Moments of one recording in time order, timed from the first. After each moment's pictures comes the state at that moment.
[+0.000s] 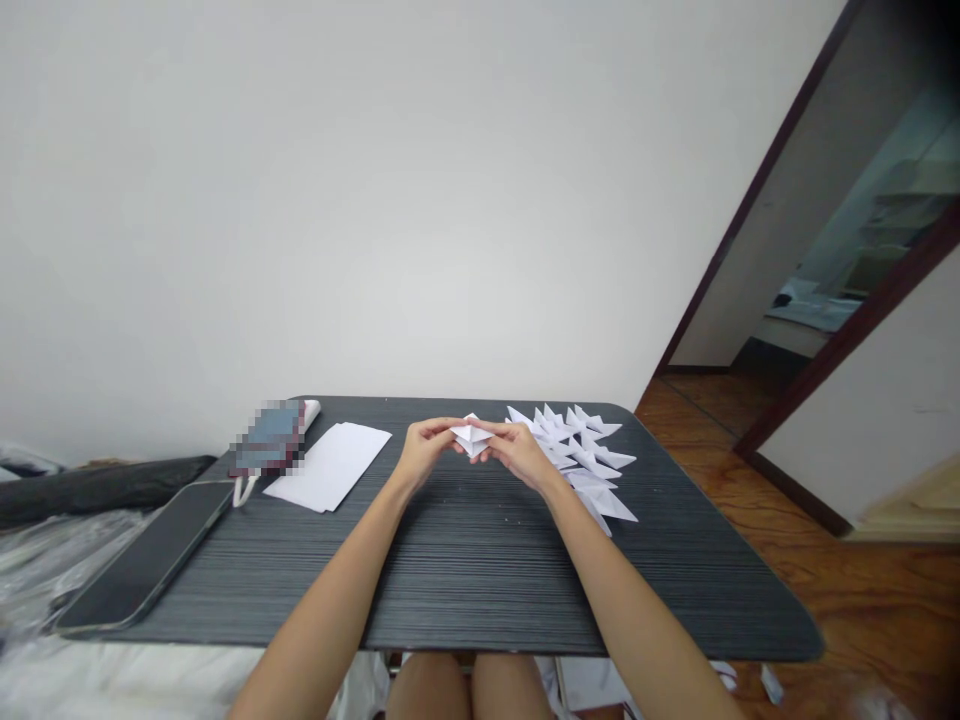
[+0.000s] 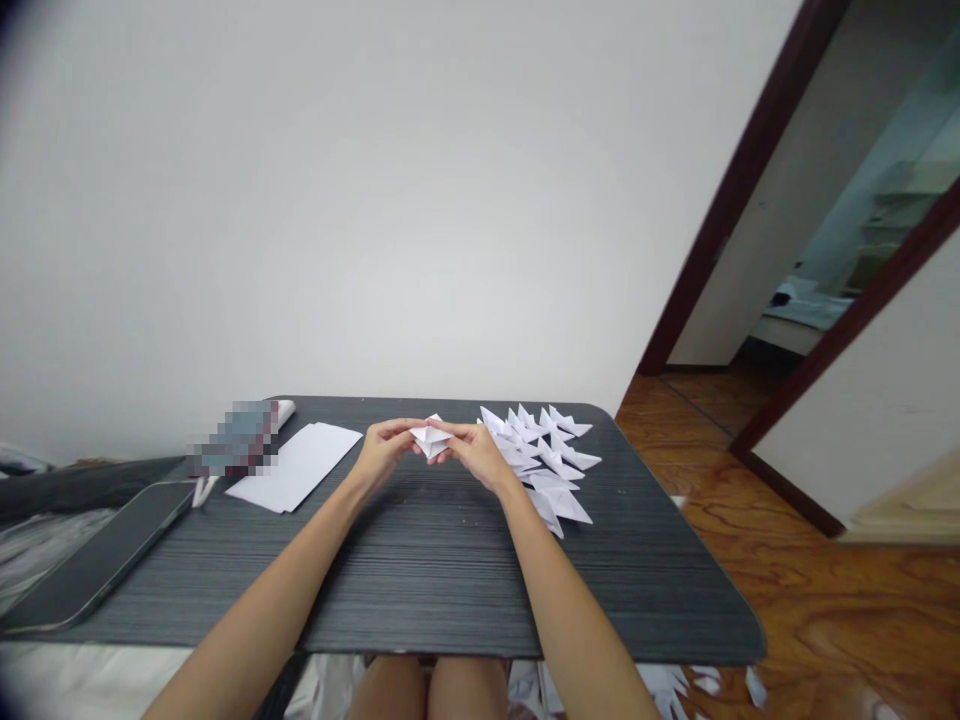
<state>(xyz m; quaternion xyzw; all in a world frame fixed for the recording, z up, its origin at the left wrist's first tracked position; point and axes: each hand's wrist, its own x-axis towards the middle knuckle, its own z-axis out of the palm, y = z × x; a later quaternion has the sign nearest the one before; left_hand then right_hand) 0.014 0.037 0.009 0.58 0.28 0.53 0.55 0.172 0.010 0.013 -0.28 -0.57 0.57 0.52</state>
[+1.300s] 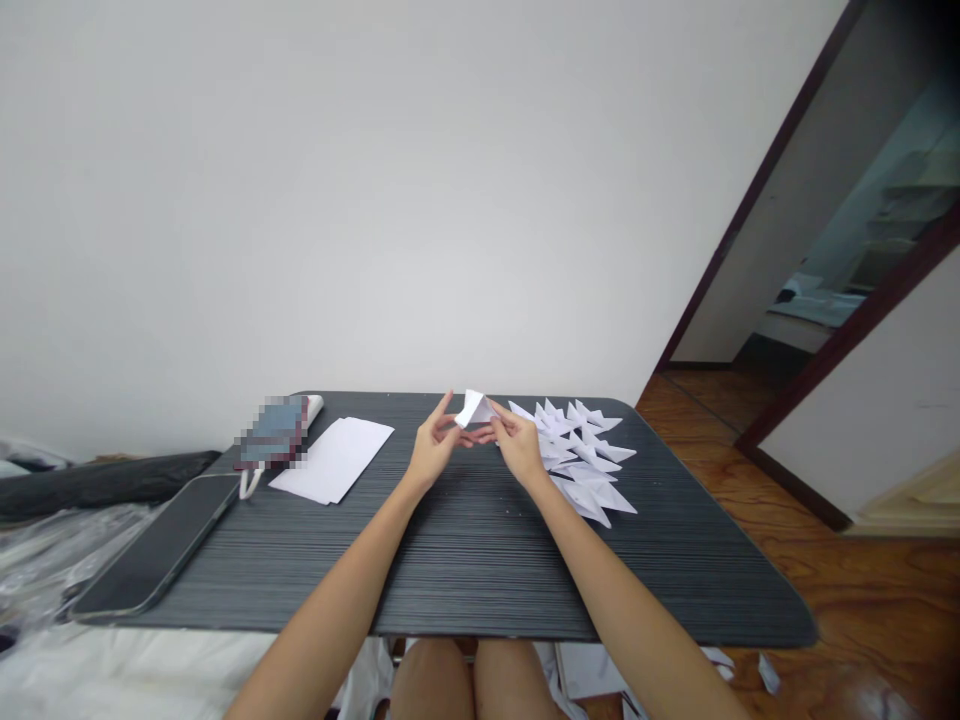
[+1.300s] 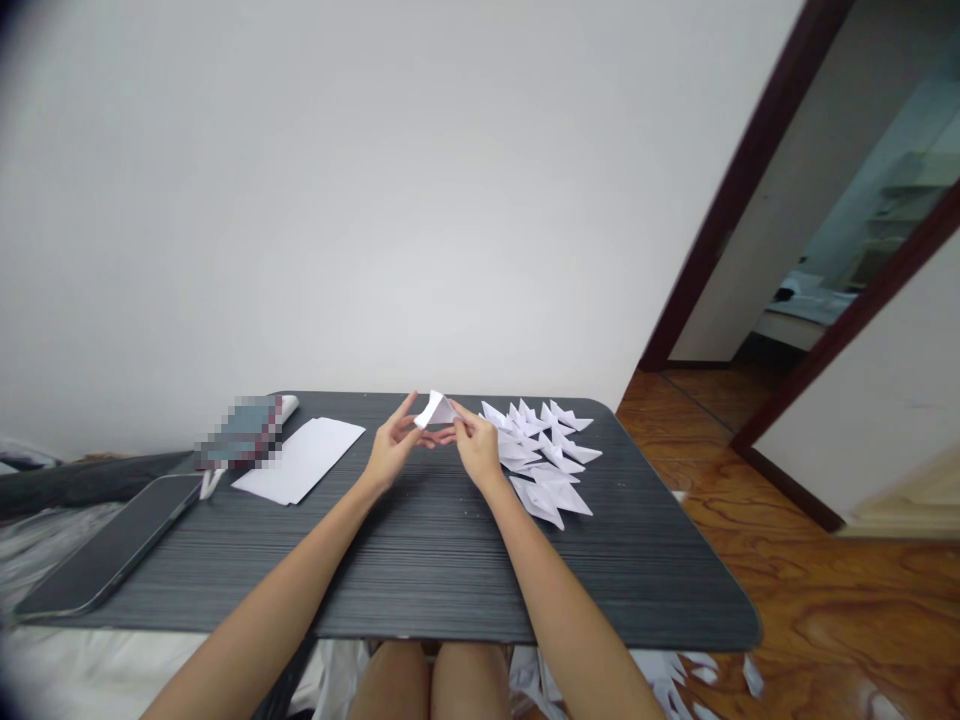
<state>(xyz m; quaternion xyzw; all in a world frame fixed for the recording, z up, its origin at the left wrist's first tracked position) 0.024 0.027 0.004 0.60 0.29 0.54 0.52 0.161 0.019 -0.003 -0.42 -0.56 0.38 0.61</state>
